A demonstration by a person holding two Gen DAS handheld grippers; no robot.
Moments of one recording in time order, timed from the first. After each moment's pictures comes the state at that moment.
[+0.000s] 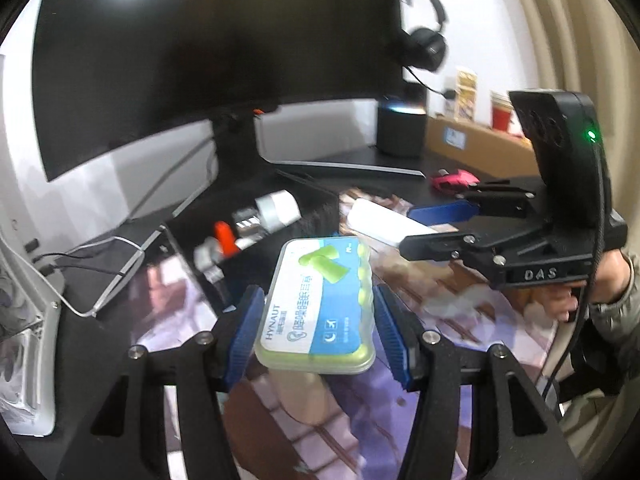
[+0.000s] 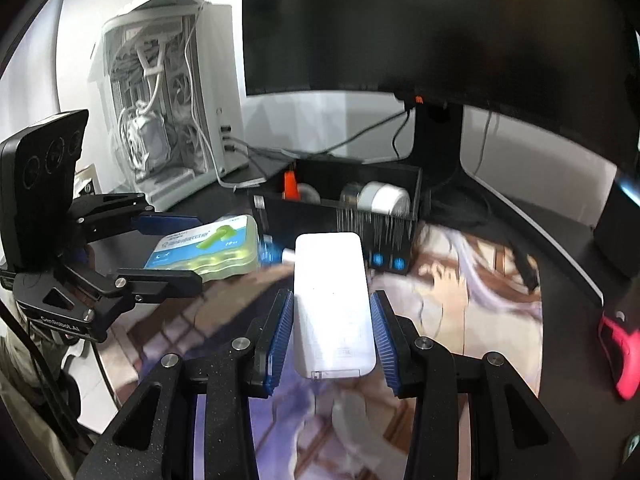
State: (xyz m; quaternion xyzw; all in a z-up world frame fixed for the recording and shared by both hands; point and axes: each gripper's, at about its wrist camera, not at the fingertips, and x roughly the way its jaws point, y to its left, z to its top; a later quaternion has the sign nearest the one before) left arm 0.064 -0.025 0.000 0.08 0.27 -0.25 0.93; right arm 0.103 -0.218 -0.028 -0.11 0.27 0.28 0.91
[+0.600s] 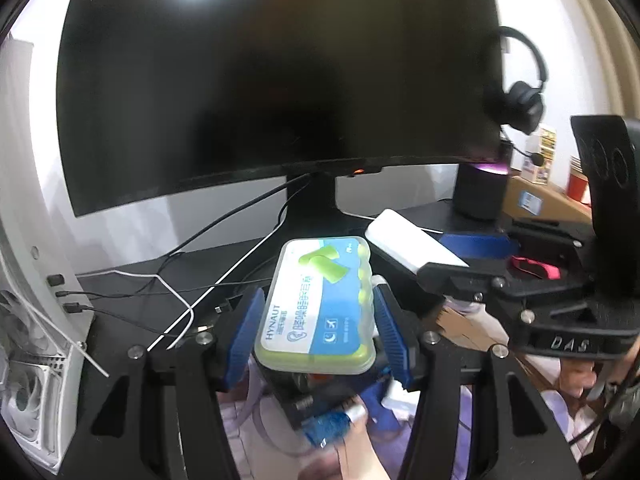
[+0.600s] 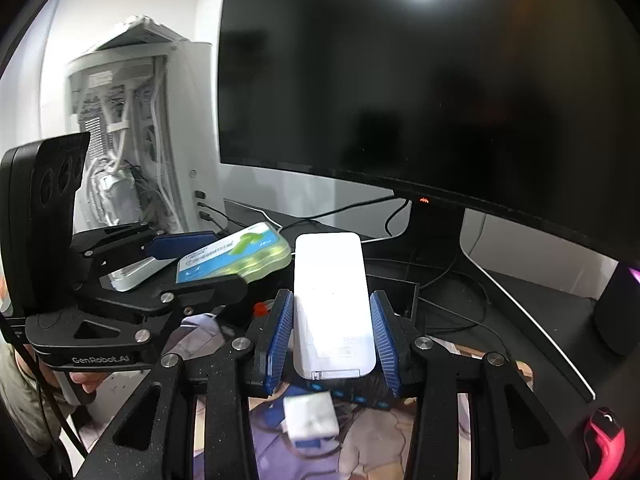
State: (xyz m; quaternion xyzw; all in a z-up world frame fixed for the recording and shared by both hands) left arm 0.167 -0.007 0.027 0.03 0.24 -0.15 0.96; right arm 0.189 -0.174 0.018 -0.10 0.23 0.26 0.93
